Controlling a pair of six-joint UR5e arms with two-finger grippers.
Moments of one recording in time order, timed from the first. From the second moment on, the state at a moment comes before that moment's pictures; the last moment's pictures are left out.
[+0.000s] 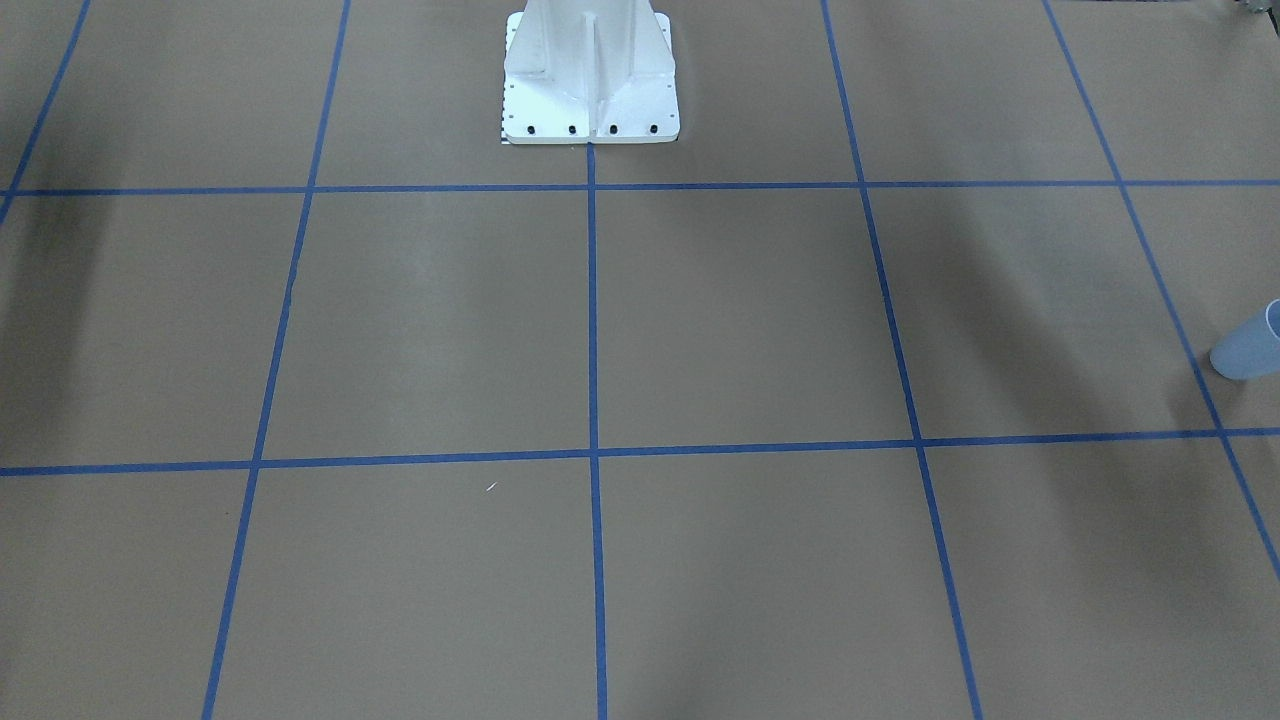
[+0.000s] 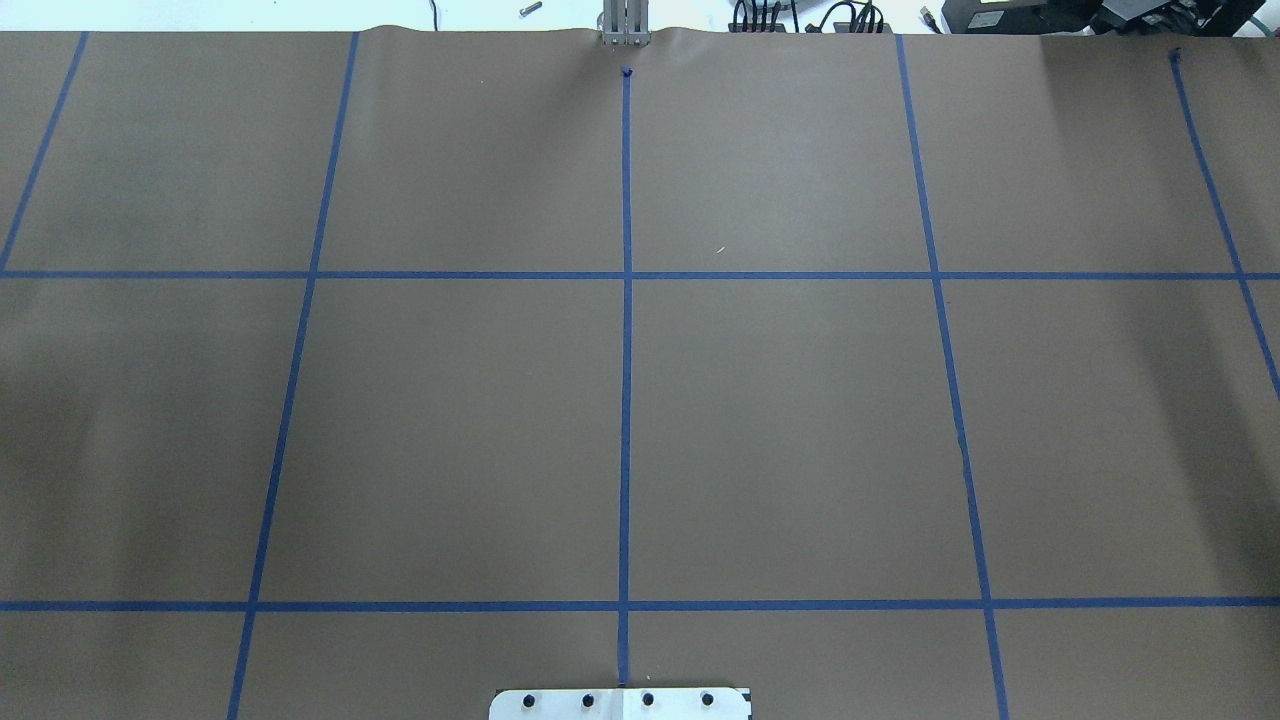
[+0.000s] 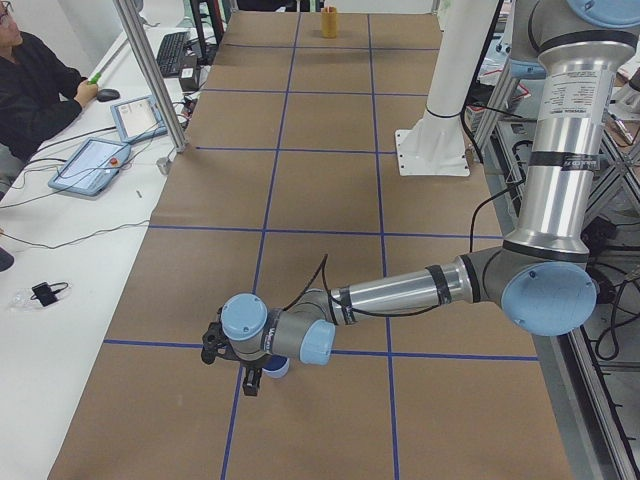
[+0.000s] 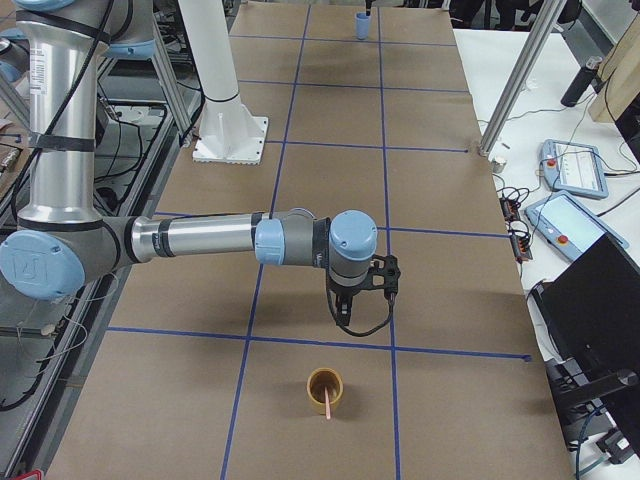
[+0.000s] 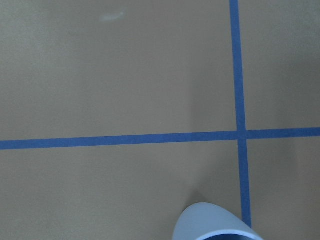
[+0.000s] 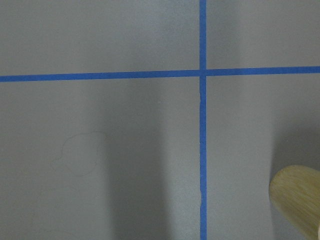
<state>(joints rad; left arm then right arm) -1.49 -1.66 -1.20 -2.04 -2.35 -0.13 1.57 -1.68 1.79 -1.67 2.44 0.03</state>
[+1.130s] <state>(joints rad) -1.47 -1.63 -1.20 -2.04 -2.35 -0.13 1.57 -1.68 1.79 -1.67 2.47 0.03</state>
